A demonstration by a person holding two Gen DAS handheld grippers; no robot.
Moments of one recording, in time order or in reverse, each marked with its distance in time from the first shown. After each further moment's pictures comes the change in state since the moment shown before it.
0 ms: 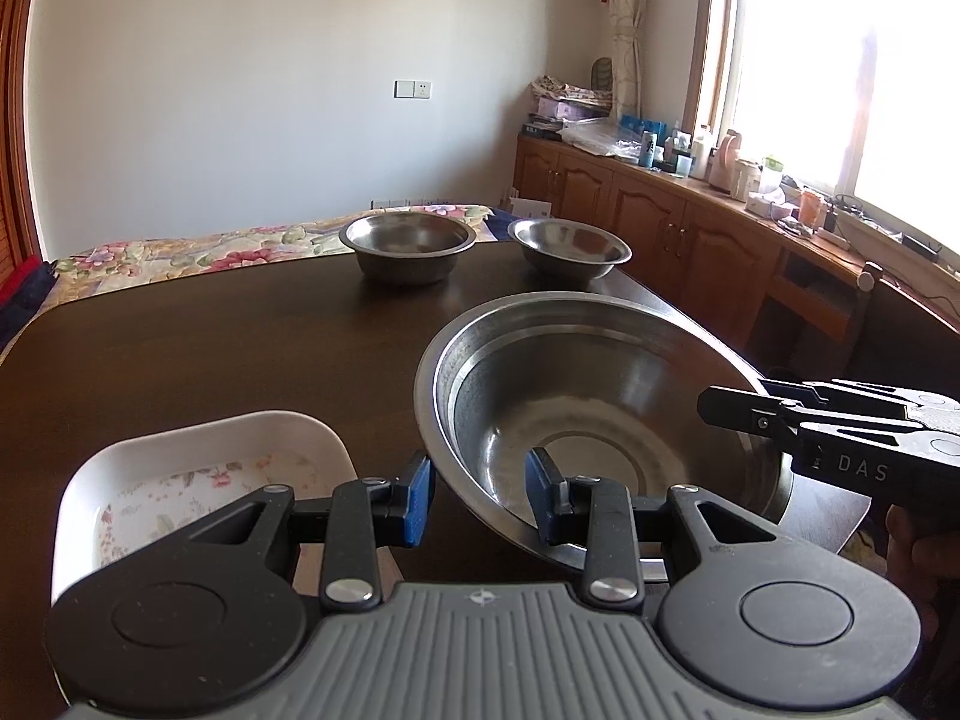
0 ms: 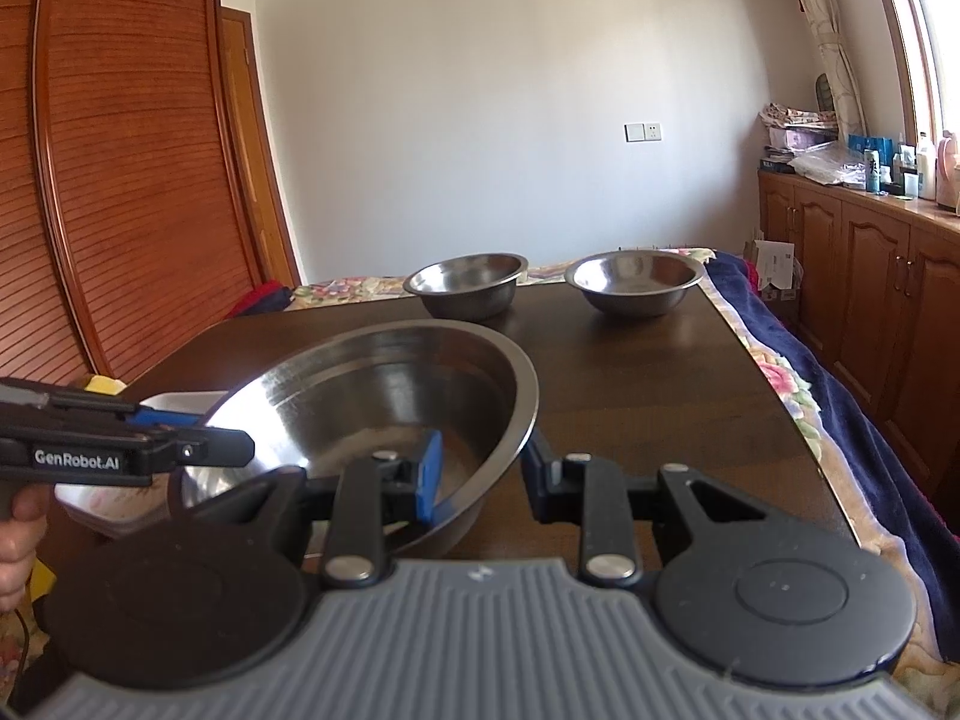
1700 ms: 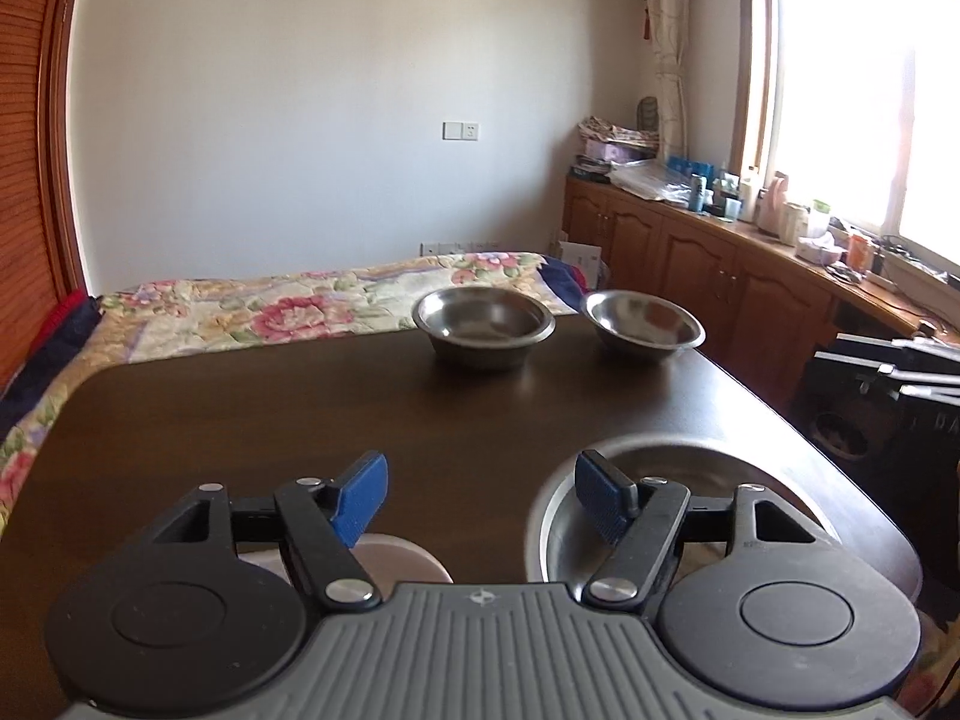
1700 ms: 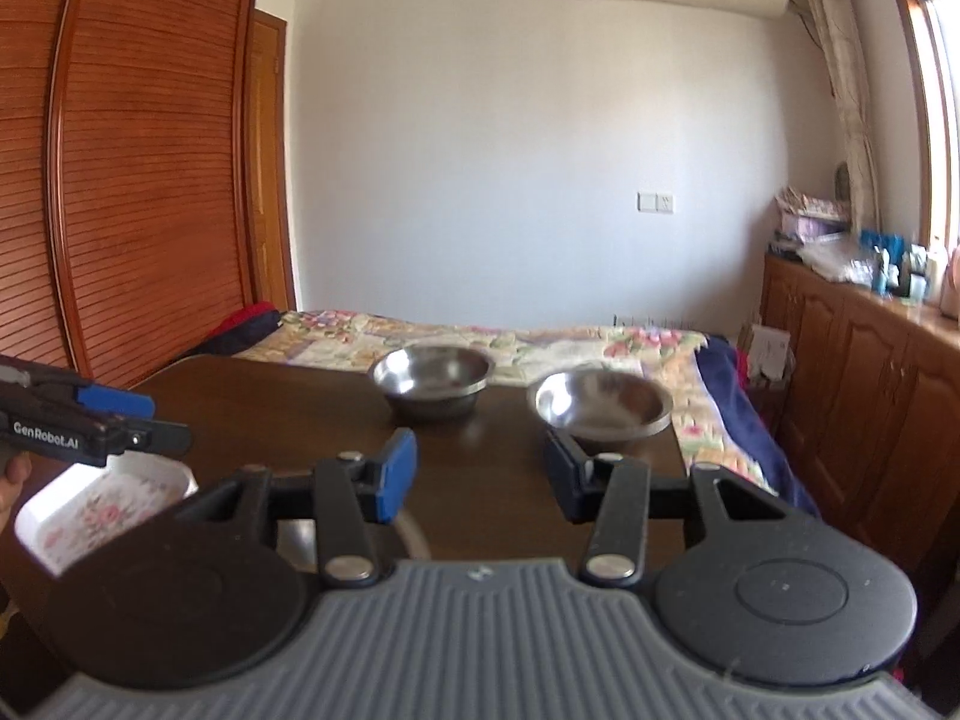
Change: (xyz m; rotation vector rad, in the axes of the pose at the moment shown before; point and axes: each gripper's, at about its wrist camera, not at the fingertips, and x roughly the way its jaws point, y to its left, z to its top) left arm 0.008 0.030 0.051 -0.015 -0.082 0.102; right arm 0.010 -0.014 0.070 -0.153 -0.082 -0.010
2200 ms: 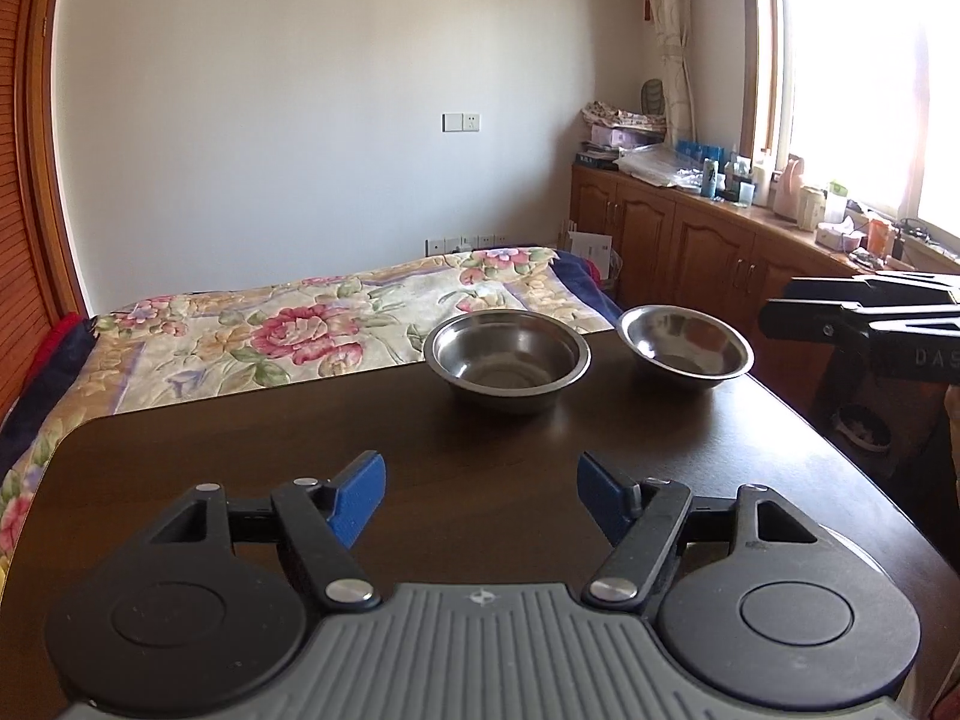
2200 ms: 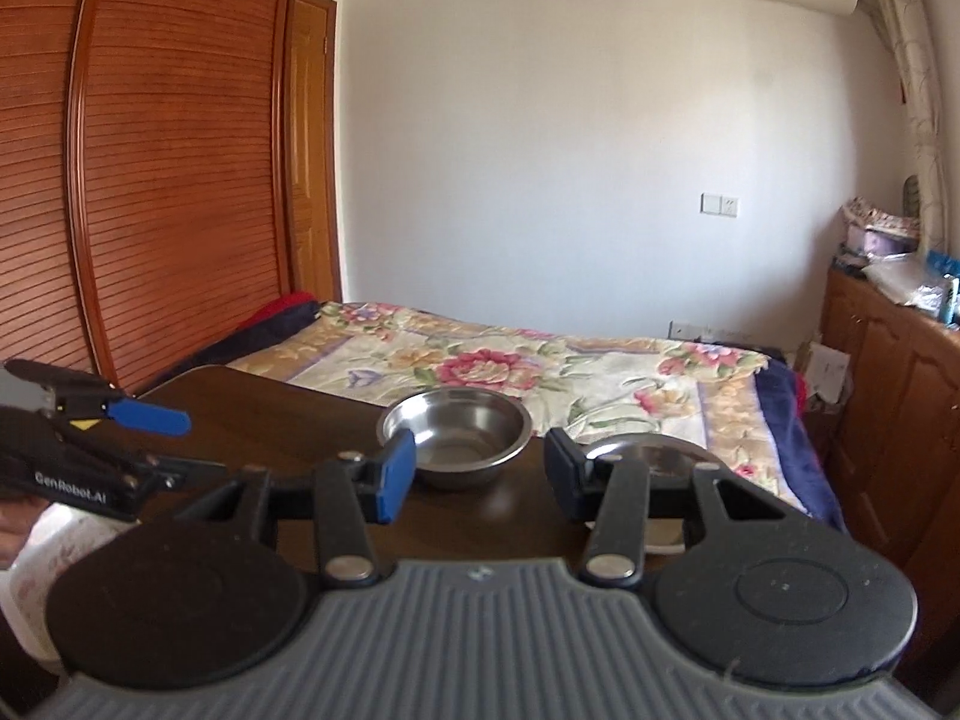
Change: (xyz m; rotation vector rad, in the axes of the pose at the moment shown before) left arm 0.057 0.013 0.038 0.042 0.032 0.014; right arm 0.072 -0.009 0.034 -0.045 0.043 0.113
